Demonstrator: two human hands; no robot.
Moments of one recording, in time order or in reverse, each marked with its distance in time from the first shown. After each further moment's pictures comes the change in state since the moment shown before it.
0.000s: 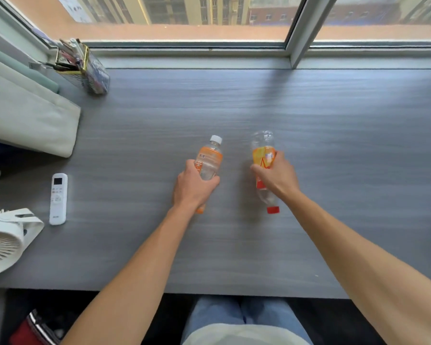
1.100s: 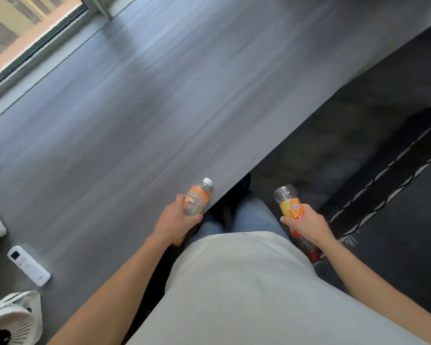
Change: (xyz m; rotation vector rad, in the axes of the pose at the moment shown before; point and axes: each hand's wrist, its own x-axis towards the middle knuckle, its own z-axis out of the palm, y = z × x) left_hand -0.174 -0.097 0.048 0.559 -0.675 0.471; right_hand -0.395 0.313 0.058 0.312 0.009 0.762
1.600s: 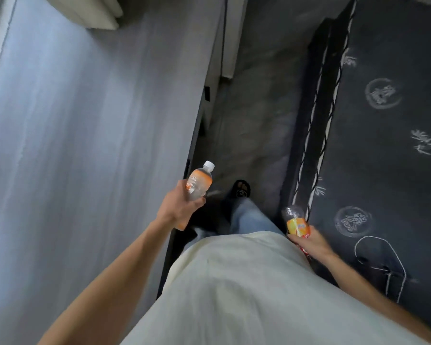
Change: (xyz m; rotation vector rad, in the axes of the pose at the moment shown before) left_hand 0.092 0.267 0.069 0.398 -0.229 0.397; right_hand -0.017 0.186 0.012 0.716 0.008 0.495
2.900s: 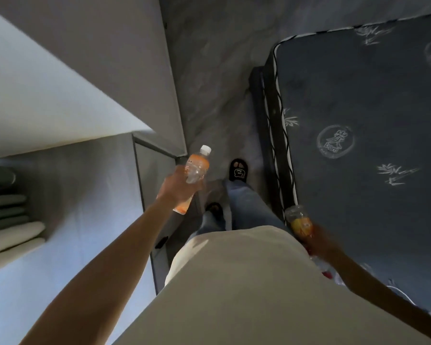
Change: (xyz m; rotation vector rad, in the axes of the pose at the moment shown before) left_hand 0.407 0.462 -0.117 0.286 -0.129 0.172; right_hand 0.182 -0.257 -0.306 0.215 0.008 0.116
